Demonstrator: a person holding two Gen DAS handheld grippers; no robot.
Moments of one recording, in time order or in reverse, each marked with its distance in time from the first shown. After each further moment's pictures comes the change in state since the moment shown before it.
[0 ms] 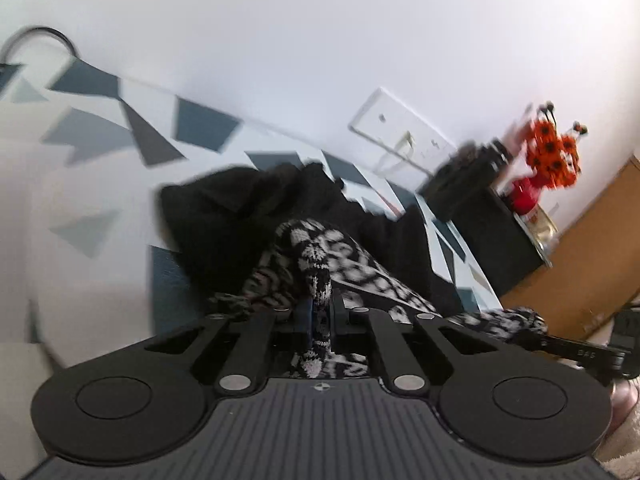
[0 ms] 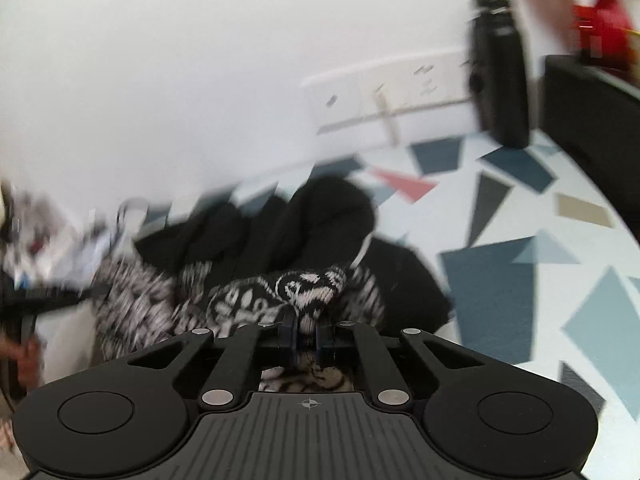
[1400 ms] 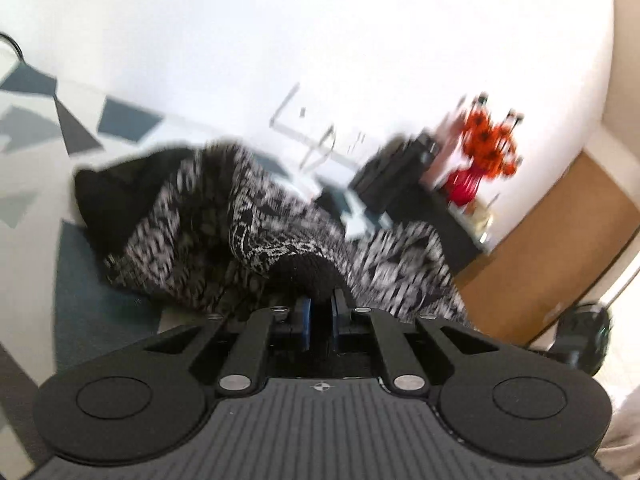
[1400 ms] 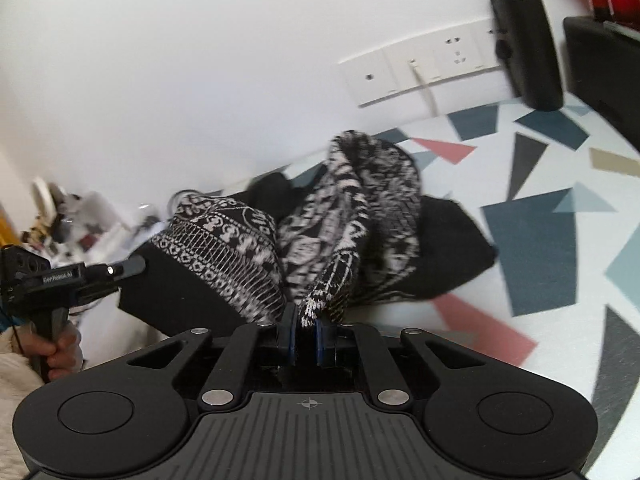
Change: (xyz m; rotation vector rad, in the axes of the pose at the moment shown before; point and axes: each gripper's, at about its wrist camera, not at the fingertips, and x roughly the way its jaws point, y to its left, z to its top) left arm -0.021 -0.056 -0.035 0.052 -0.024 -0.173; right arm -0.014 0.004 -0.037 0.021 0.079 0.196
